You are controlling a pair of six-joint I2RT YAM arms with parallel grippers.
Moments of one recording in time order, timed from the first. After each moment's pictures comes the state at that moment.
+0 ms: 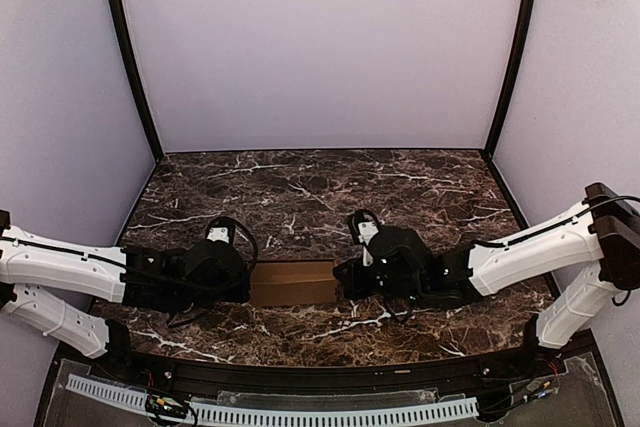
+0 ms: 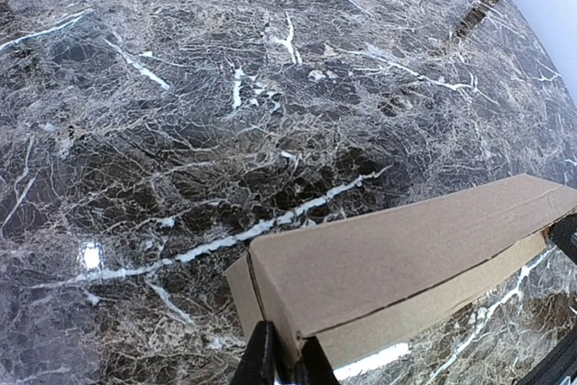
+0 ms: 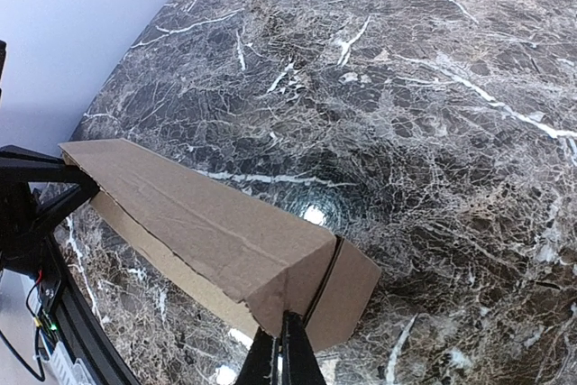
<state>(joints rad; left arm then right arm) -1.17 1.20 0.63 -0.34 -0.53 -0.95 1.20 1.54 0.75 0.20 0.23 0.71</state>
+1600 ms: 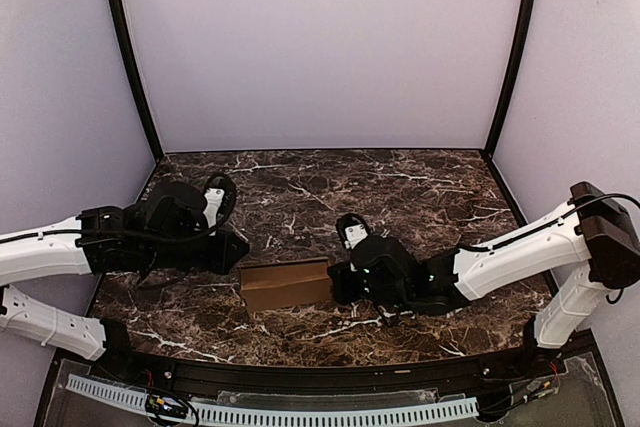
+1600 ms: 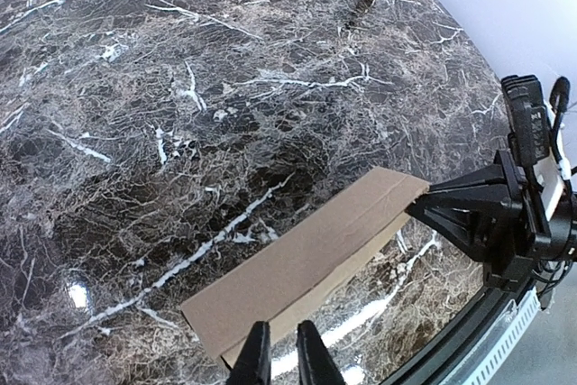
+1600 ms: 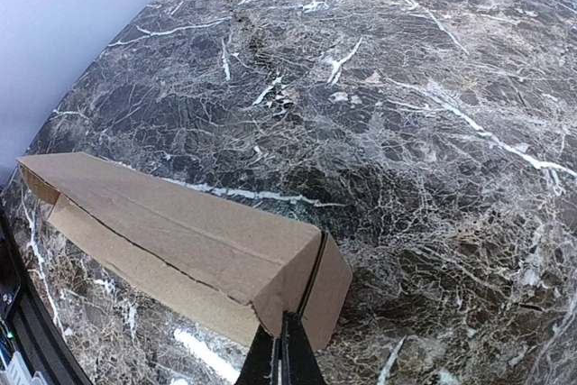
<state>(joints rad) -1.04 1.03 0.85 -0.55 -0.24 -0.61 1.25 1.61 0.81 0.18 0.38 0.63</state>
